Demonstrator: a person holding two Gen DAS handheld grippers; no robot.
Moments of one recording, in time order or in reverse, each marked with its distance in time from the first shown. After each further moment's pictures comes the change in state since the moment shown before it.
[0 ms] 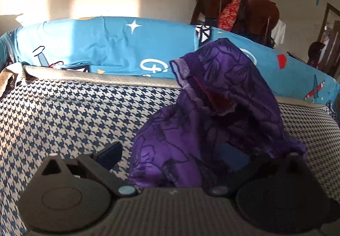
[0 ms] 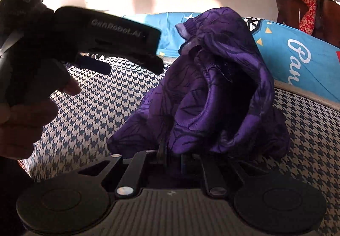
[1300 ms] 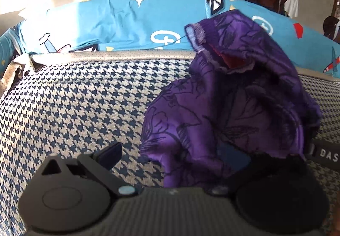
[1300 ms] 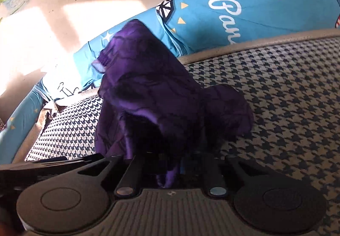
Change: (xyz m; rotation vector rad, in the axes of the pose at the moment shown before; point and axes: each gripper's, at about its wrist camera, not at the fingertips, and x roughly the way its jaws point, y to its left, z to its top) left arm 0.016 -0.006 -0.017 0.037 0.099 0.077; right arm 0.011 -0.084 0.011 0.517 -0.006 -0.118
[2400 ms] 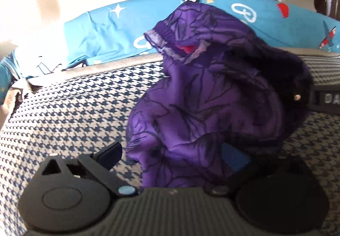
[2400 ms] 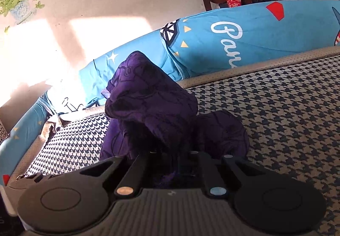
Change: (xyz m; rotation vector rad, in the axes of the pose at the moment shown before) left arm 0.010 -0.042 -0.016 0.129 -0.004 0.110; right arm -0.019 -0.004 0.015 -0.009 -0.092 0.017
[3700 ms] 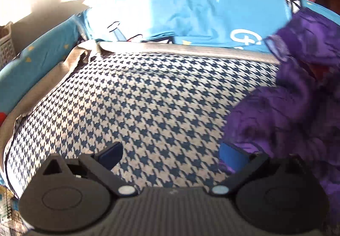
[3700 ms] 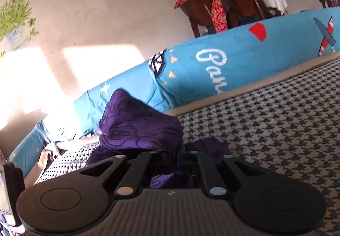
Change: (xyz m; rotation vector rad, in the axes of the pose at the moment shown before) left arm 0.025 0.090 0.010 -0.338 0.081 0.314; right arm -0.027 -0.013 0.014 0.069 -0.161 -0.048
